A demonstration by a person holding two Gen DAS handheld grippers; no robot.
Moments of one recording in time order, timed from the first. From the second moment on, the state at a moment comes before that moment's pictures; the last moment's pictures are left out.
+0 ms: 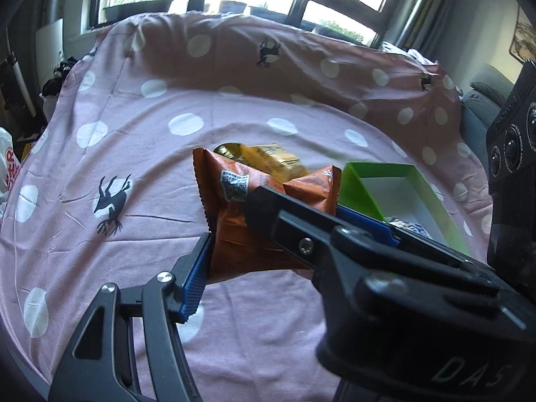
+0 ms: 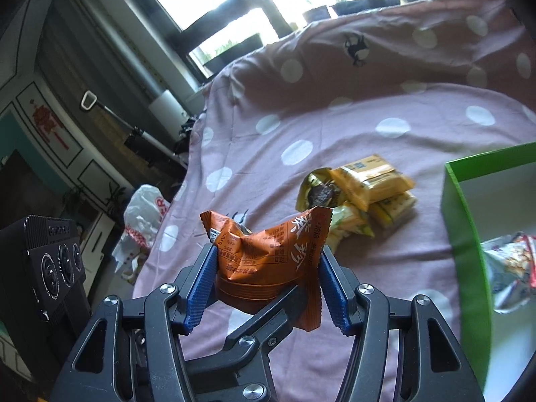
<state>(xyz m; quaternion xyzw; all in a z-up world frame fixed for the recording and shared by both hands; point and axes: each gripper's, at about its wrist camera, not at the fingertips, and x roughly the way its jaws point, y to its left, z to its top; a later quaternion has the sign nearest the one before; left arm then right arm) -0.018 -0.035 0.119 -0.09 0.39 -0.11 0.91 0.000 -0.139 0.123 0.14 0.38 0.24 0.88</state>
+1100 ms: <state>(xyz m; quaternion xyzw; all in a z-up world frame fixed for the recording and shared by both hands) -0.039 -0.204 0.162 -0.02 0.35 -0.21 0.91 -0.055 -0.302 0.170 0.14 0.30 0.18 0.93</state>
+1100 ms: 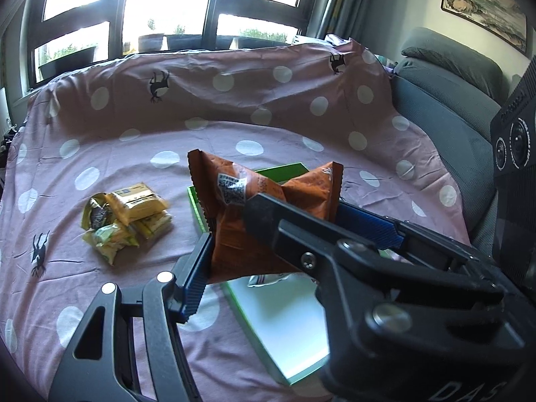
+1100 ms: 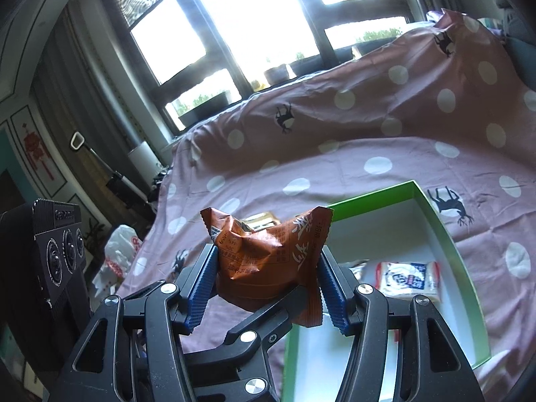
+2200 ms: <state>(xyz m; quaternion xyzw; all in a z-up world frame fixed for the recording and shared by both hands) 0.030 -0.269 0.092 -0.07 0.47 -0.26 0.84 -0.005 -0.398 0.101 0.28 0.40 0.11 0.87</state>
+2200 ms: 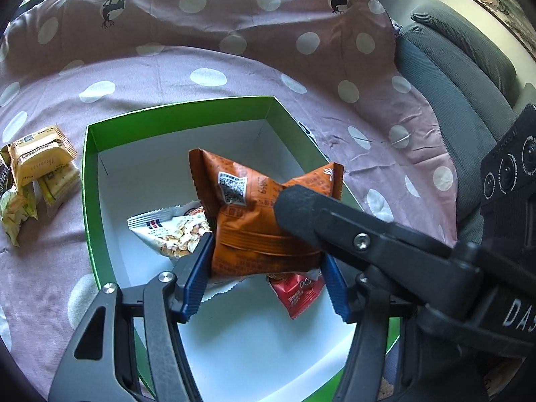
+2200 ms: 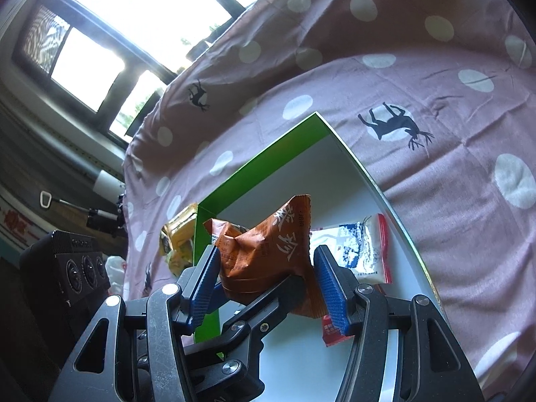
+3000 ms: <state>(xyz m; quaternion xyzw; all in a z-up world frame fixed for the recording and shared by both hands) 0.032 -0.264 0.085 -0.07 0.48 -0.25 0.84 0.000 -0.402 0.092 0.29 0.41 0.09 0.86</state>
